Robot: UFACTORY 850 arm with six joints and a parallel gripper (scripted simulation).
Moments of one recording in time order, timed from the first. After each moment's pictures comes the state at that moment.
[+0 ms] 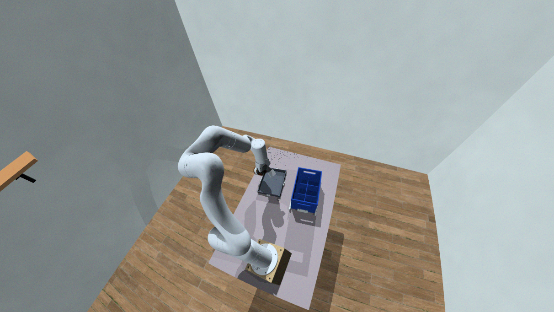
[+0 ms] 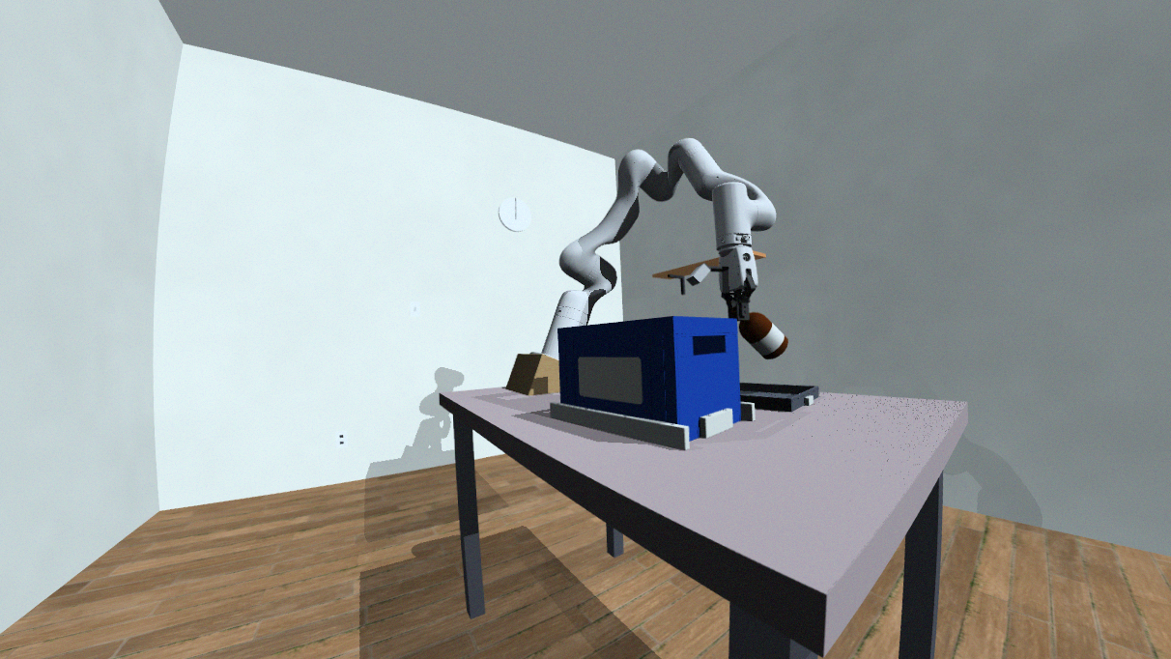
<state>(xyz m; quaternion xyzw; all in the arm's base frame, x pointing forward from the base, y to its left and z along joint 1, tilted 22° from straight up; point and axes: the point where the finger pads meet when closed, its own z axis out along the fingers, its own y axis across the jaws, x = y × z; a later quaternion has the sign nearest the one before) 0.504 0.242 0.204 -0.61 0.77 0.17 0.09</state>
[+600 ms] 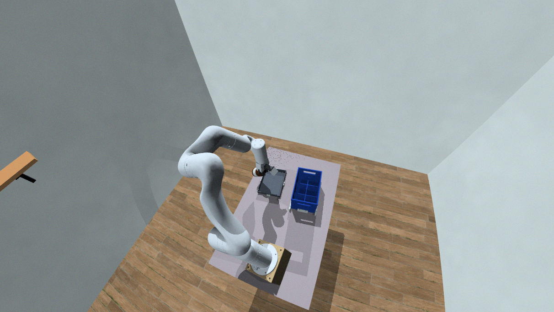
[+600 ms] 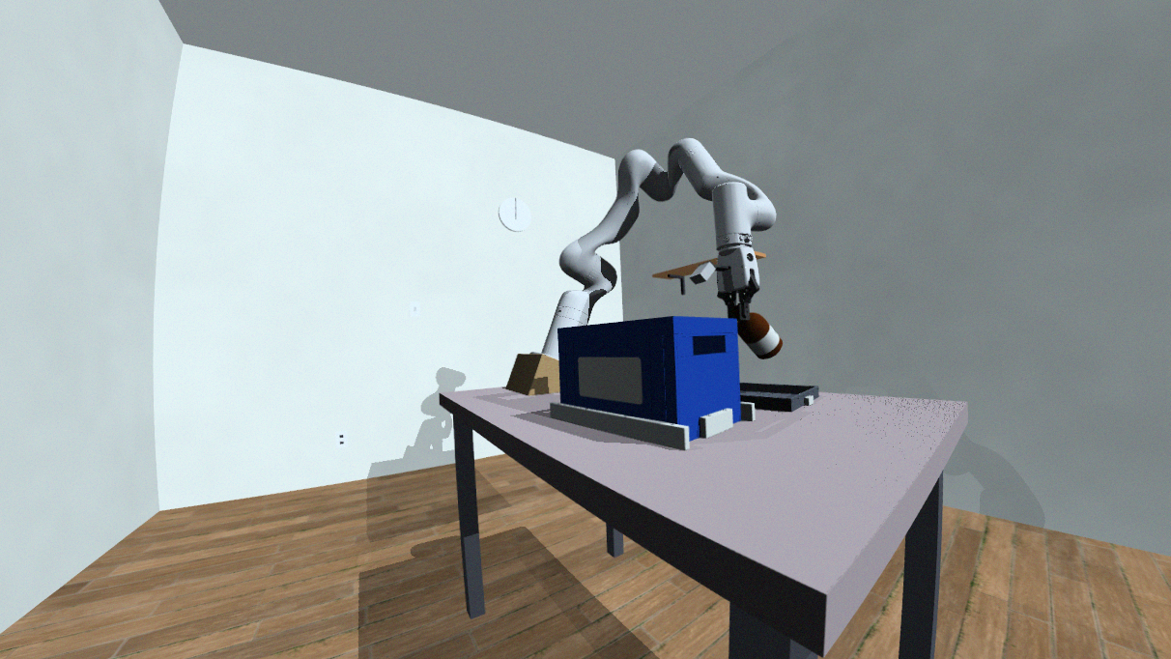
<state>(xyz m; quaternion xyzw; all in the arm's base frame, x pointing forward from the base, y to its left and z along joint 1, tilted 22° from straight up) 0.504 0.242 0.204 -0.68 0.70 0.16 0.11</state>
